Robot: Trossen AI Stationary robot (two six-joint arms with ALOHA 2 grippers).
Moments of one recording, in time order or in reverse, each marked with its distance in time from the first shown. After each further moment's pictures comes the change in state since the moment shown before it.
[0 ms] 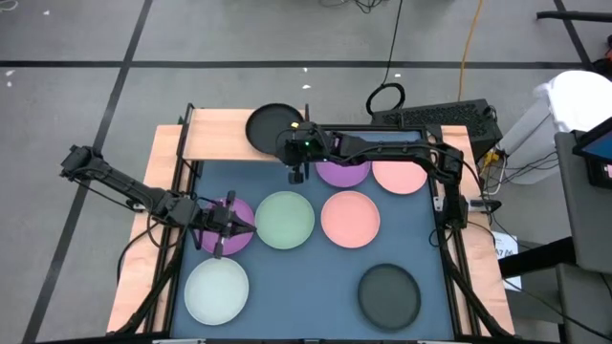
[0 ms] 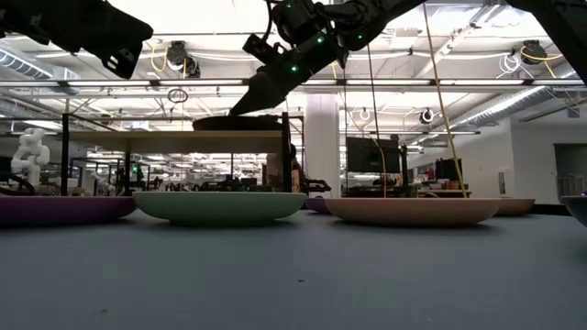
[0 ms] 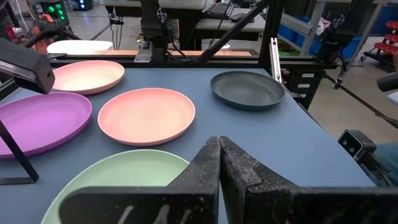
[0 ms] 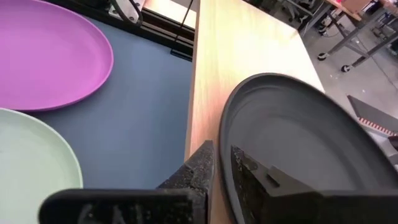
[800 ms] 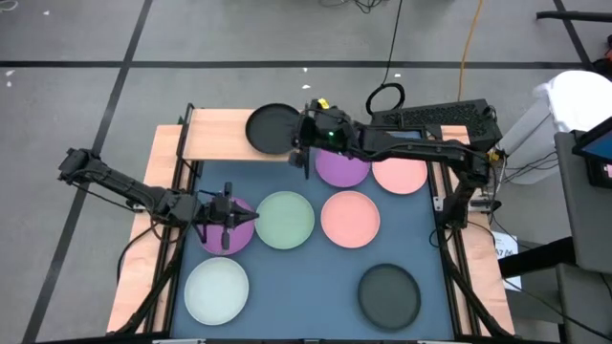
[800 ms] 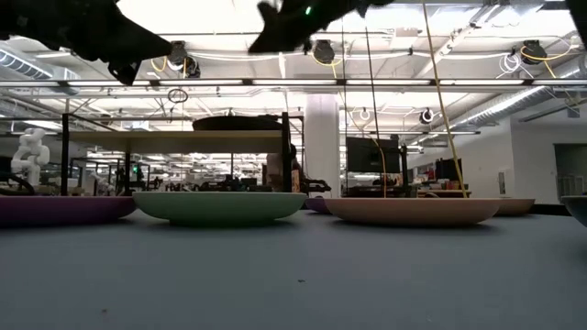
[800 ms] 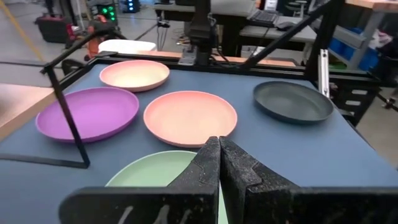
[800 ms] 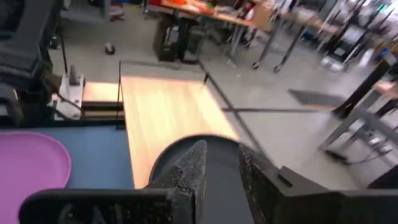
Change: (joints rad) left arm 0.063 0.000 0.000 0.004 -0.121 -0.040; right arm 0.032 -0.184 0.001 0.034 0.208 0.276
